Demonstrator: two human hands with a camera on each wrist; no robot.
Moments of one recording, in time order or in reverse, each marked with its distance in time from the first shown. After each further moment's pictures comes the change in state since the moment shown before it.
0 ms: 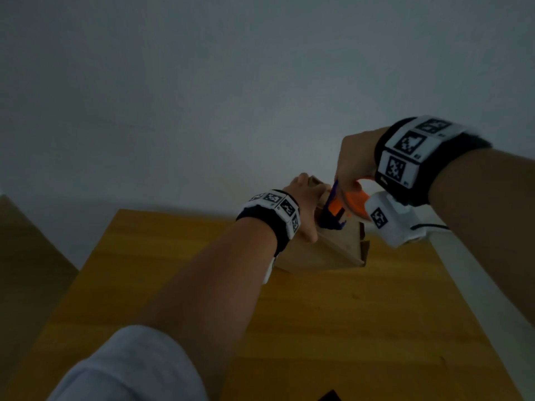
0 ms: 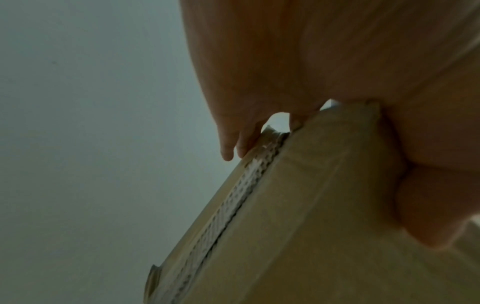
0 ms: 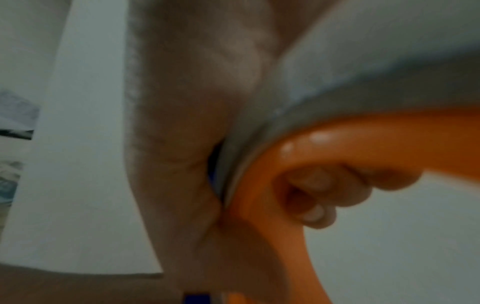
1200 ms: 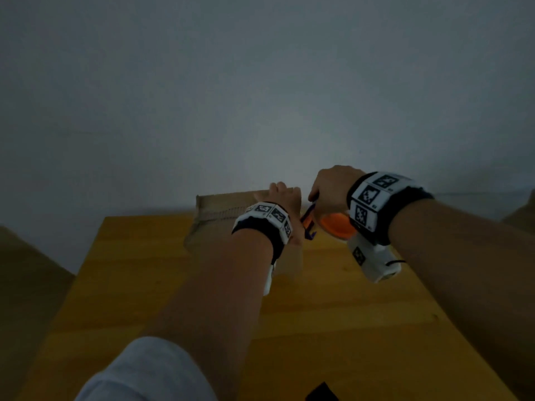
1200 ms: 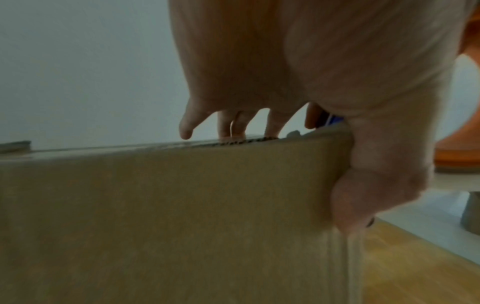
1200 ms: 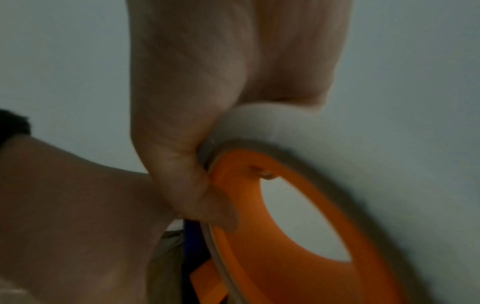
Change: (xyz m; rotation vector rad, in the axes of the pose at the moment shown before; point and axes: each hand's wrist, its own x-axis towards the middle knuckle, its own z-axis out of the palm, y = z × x) left_hand 0.004 0.037 0.043 0.167 -0.112 -0.169; right_hand 0.002 0.021 0.119 0.185 0.009 -0.075
